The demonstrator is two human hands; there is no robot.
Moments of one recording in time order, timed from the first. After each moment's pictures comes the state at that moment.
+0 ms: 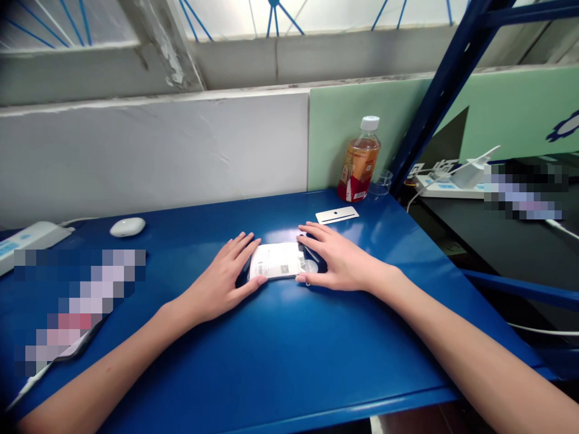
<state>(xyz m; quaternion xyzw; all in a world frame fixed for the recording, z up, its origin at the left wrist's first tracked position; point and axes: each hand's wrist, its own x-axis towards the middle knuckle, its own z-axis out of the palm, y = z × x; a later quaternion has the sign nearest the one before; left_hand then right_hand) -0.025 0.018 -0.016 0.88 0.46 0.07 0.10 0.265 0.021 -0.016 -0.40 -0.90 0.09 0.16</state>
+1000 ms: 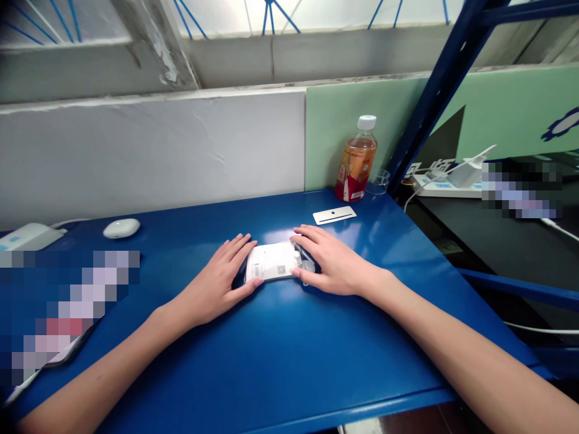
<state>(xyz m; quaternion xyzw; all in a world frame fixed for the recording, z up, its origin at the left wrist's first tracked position) -0.024 0.019 -0.016 0.88 0.45 0.06 0.09 0.258 0.016 -0.017 -0.41 -0.89 0.09 0.19</state>
